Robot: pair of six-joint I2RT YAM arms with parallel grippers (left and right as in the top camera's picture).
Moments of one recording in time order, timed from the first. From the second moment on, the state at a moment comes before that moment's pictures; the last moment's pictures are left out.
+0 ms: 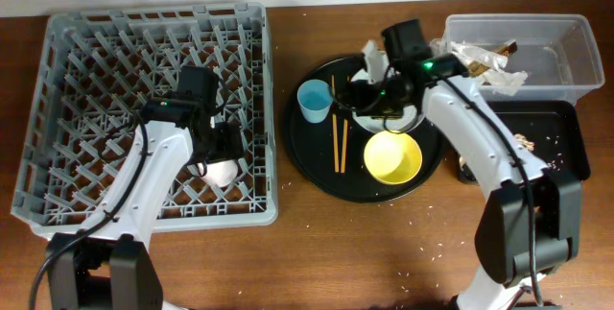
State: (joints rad) left arm -0.16 1.66 1.27 -0.98 -0.08 -0.33; right arm 0.26 1.86 1.53 -0.82 -0.43 0.23
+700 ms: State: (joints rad) left arm -0.16 1.67 1.63 -1.16 -0.08 -0.32; right arm 0.38 2.05 1.54 -0.60 -0.24 0.47
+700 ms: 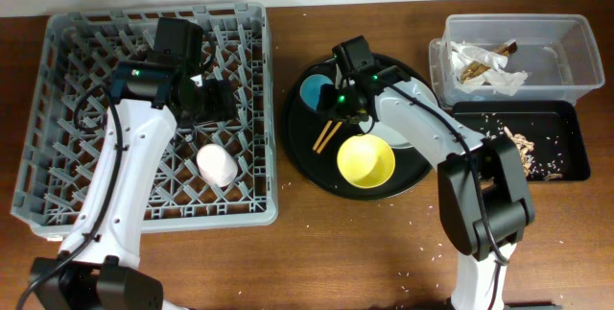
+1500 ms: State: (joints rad) left arm -0.16 1.67 1.63 -1.16 -0.08 -0.32; right arm 0.33 2.05 1.59 -0.44 -0.20 0.30
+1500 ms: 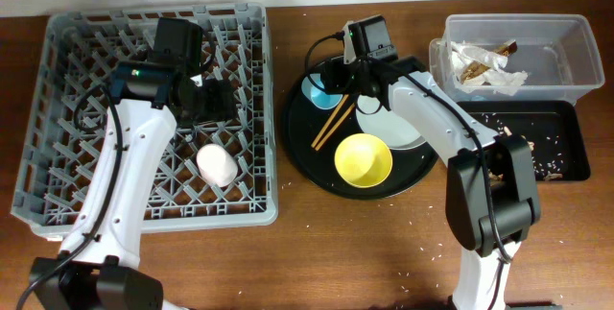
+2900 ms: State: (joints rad) left arm 0.09 1.77 1.63 -1.15 1.54 0.21; right arm 0.38 1.76 1.43 -0.08 -1.13 0.58
